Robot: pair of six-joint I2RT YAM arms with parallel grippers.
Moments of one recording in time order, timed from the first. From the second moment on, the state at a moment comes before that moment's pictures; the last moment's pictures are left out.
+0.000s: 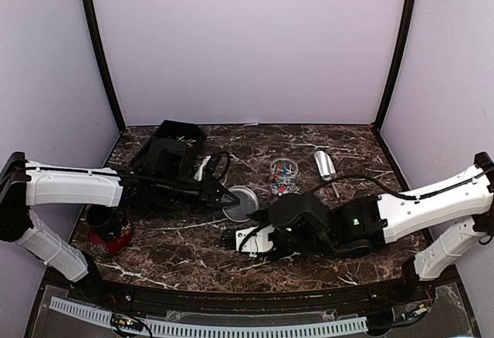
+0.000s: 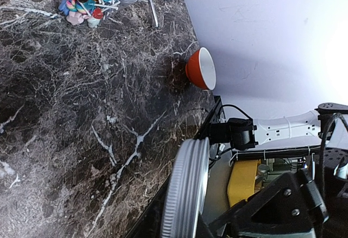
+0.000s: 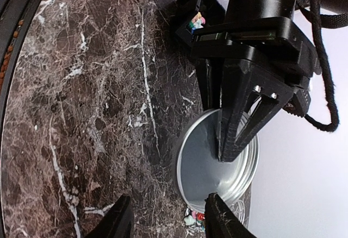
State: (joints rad) left arm -0.82 1.43 0.82 0.08 0.58 -0.91; right arm 1.44 1.42 0.99 -0.22 0.46 -0.70
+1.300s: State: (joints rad) left arm -0.82 1.42 0.81 0.12 0.58 -0.95; right arm 1.45 1.57 0.98 0.02 0.58 -0.70
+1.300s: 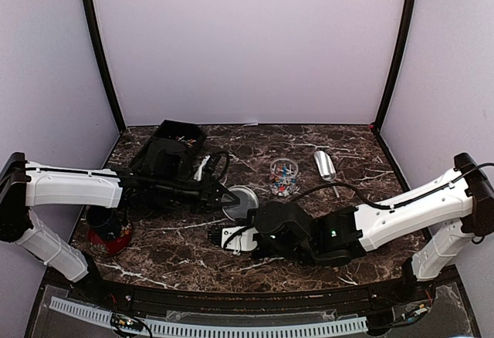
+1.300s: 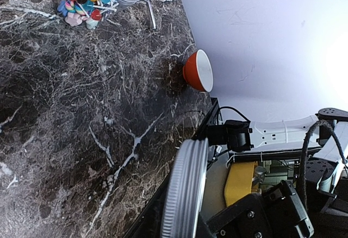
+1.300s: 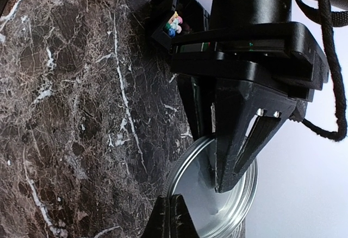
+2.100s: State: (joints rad) left arm -0.86 1.41 0.85 0.02 0.52 -0.77; right arm 1.27 1.56 1.19 -0.38 0.08 -0.43
